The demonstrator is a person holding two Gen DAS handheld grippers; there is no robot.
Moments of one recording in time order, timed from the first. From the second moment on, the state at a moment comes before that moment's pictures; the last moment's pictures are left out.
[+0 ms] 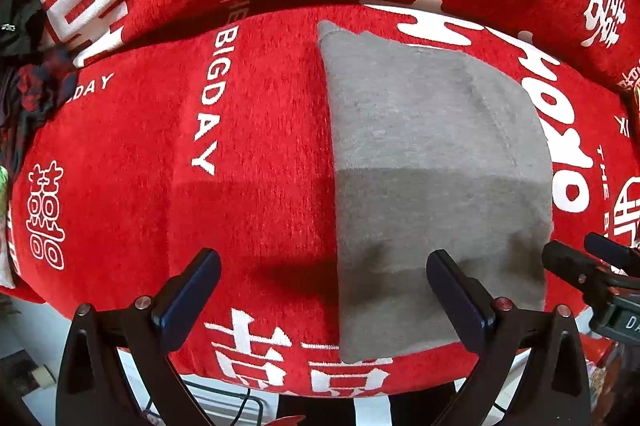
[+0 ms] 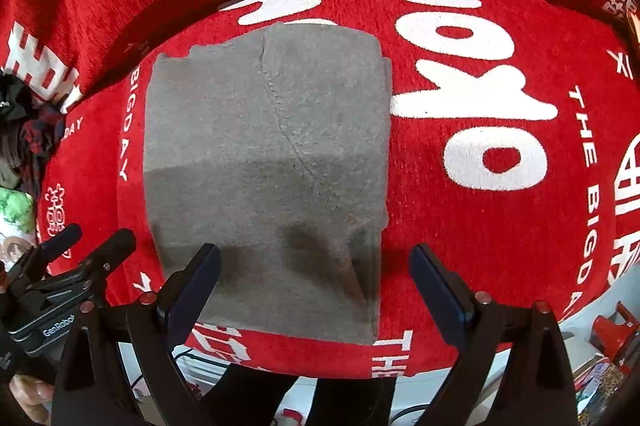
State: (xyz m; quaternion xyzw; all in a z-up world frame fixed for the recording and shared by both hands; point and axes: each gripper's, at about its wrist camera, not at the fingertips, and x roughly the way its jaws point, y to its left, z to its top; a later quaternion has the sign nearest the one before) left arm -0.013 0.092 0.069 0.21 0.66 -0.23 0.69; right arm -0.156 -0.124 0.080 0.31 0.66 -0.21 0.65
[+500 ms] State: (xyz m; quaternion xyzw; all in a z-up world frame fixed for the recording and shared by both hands) left arm -0.012 0.091 0.064 0.22 0.66 -0.23 0.68; right arm -0.149 -0.116 0.081 0.27 0.67 -0.22 0.66
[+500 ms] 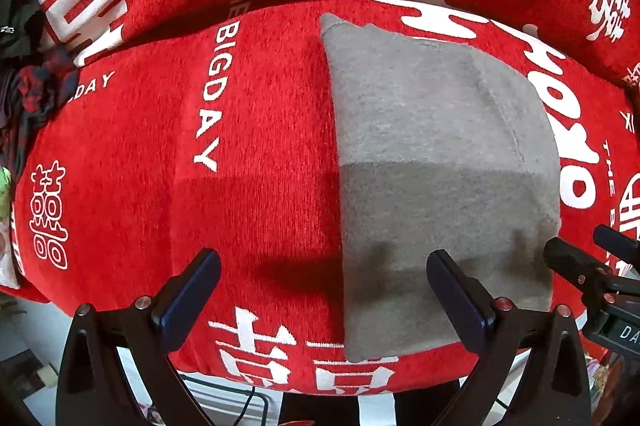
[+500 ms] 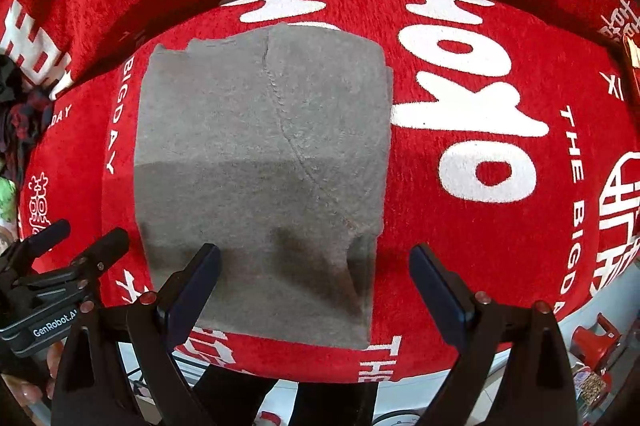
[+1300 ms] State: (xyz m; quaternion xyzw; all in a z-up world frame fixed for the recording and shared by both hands) left arm -0.008 0.090 0.062 0.24 0.65 -0.22 0.69; right arm -0.139 -0.110 0.079 0.26 0.67 -0.20 0.66
